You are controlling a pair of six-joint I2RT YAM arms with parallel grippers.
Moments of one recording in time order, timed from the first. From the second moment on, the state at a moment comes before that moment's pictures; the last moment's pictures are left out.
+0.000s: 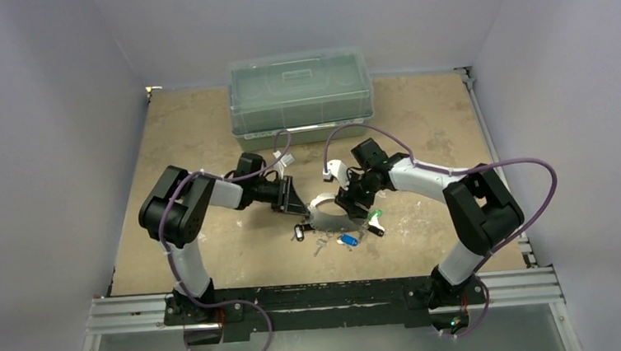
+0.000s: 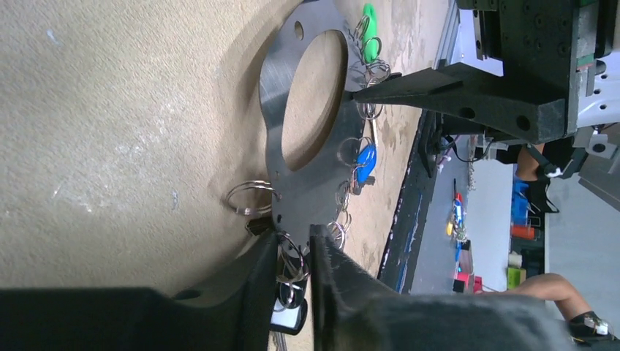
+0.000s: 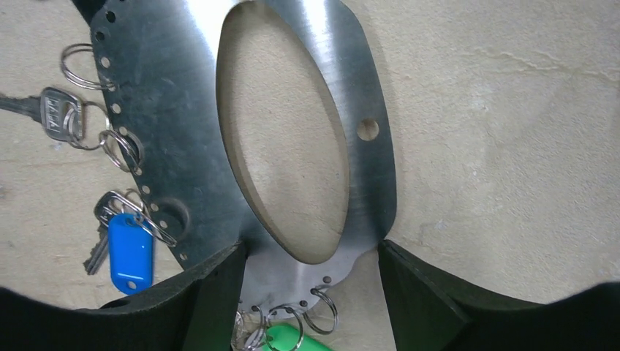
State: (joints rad) left arm -0.39 1.88 0.76 0.28 1.03 -0.40; right arm 0.54 1.65 0.92 -0.44 -0.37 -0.61
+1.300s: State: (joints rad) left arm -0.44 1.62 0.88 -0.04 0.95 0.16; right arm 0.49 1.75 1.11 -0.48 -0.96 -0.66
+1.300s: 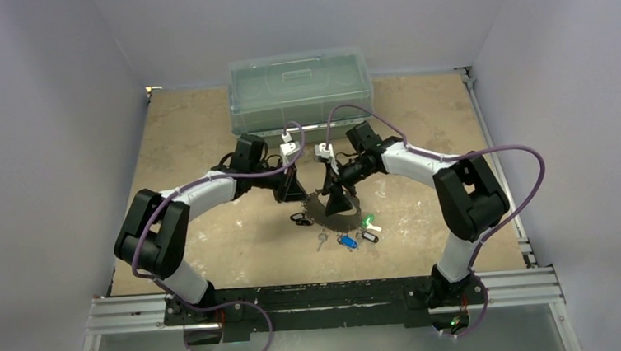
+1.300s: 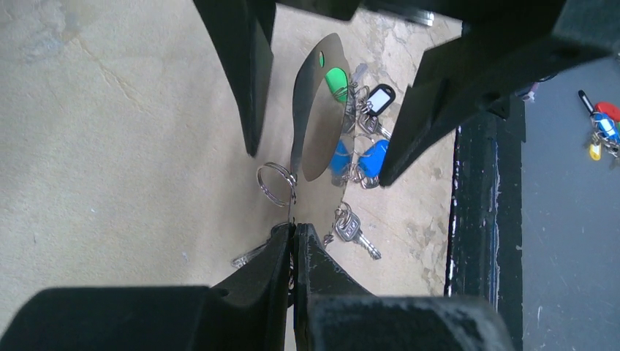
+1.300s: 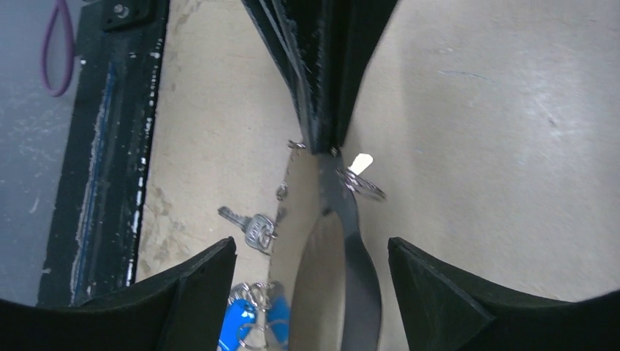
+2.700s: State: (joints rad) left arm -0.30 1.38 0.92 -0.52 1.10 0.69; right arm 0.52 1.50 1.13 -0.58 -1.07 -0.48
